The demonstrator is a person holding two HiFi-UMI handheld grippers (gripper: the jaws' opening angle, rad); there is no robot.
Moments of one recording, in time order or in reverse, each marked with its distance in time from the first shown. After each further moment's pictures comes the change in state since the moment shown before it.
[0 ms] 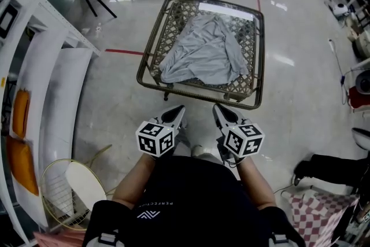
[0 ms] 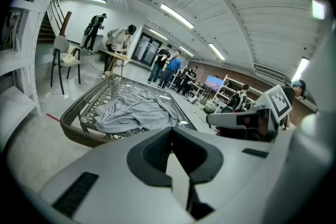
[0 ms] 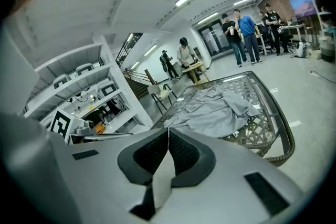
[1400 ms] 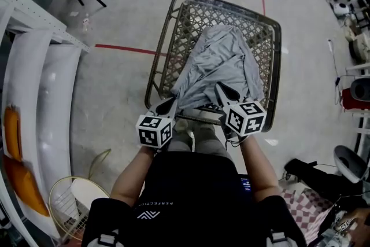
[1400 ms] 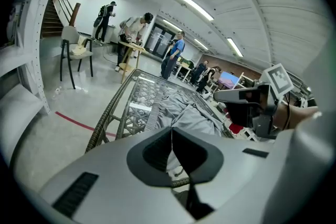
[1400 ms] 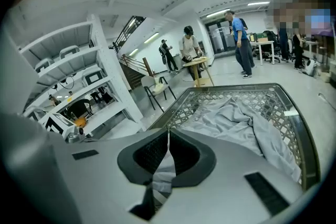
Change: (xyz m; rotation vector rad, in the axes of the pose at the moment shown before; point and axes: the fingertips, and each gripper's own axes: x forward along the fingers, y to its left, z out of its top) left arm 0.064 0.196 0.065 -0.081 0.105 0.097; right arm 0.208 -0.031 0.105 -0.112 0.103 -0.074
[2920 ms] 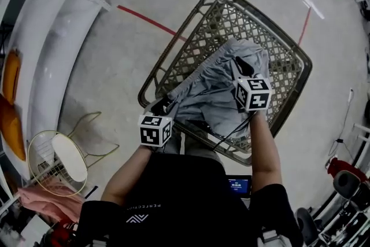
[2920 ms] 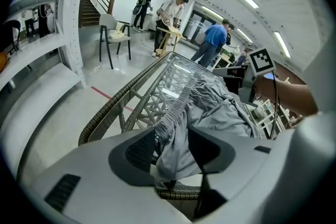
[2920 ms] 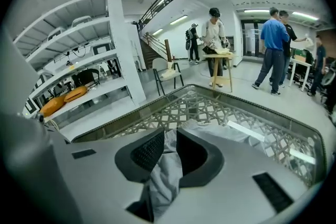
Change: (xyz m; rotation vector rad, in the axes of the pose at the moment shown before) left arm 0.052 0.037 -0.031 -0.263 0.134 0.360; right arm 0.162 -0.116 0.059 -0.322 0.165 0.119
